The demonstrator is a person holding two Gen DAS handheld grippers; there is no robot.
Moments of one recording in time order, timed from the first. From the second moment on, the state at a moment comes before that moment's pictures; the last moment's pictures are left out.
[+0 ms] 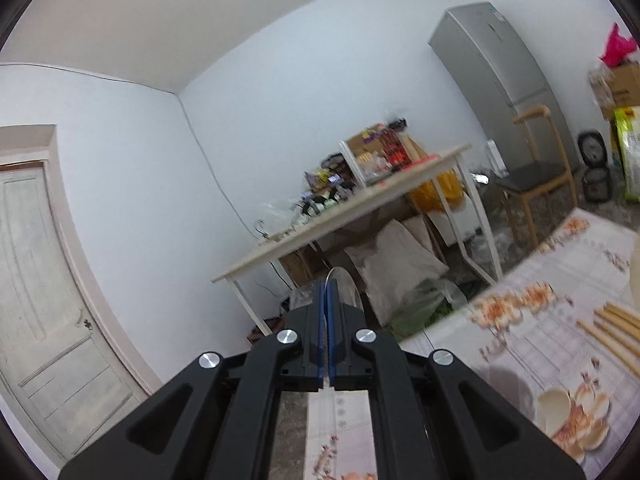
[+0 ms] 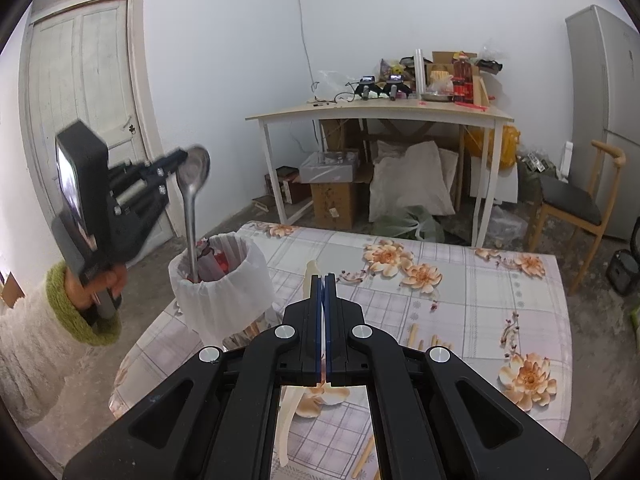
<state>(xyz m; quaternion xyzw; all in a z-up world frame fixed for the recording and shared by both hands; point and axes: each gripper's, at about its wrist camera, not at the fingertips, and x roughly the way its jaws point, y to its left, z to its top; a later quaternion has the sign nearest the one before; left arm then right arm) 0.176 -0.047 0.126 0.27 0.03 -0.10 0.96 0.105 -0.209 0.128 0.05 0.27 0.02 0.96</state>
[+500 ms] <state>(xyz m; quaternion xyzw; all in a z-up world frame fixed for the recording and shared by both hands) 0.176 -0.028 0.081 0.21 0.24 -0.17 0.93 0.104 -0.205 0.131 0.04 0.27 0.03 0.96</state>
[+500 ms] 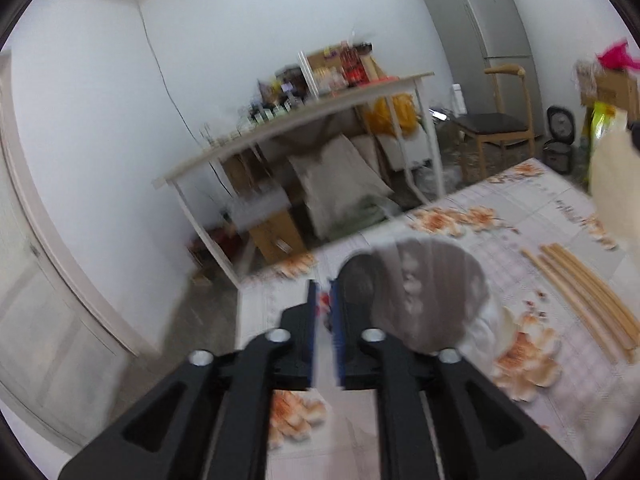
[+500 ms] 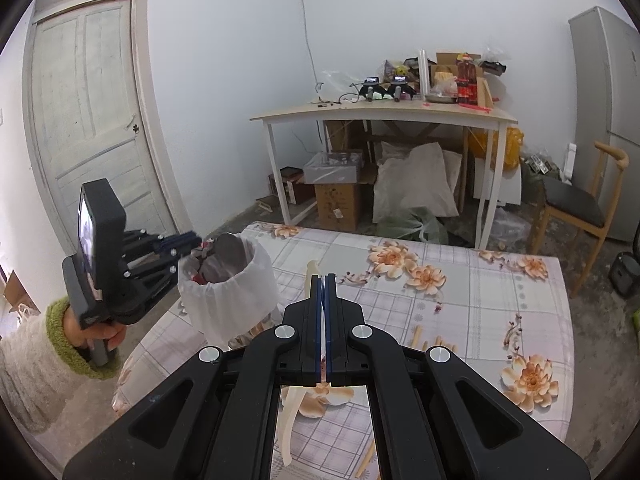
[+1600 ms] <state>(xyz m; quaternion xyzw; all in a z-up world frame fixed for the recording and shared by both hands) 0.115 0.053 0.054 -0.01 0.28 -0.17 0.94 0.233 -0.129 0.126 0.00 0.17 0.09 0.98</state>
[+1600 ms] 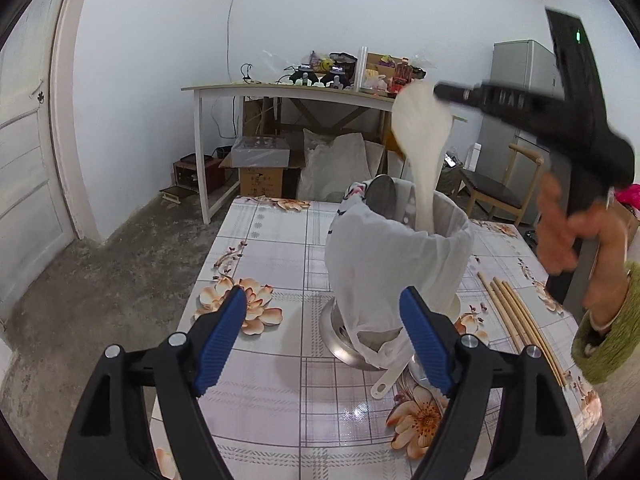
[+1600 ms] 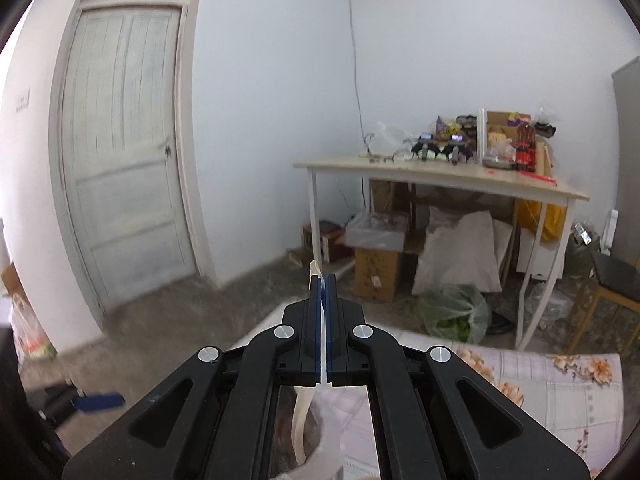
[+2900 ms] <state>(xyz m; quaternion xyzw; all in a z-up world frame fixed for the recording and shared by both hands) 0.093 0.049 0.011 0.02 0.35 -0.16 0.92 0.123 -0.086 -0.051 0.05 0.48 0.09 0.87</state>
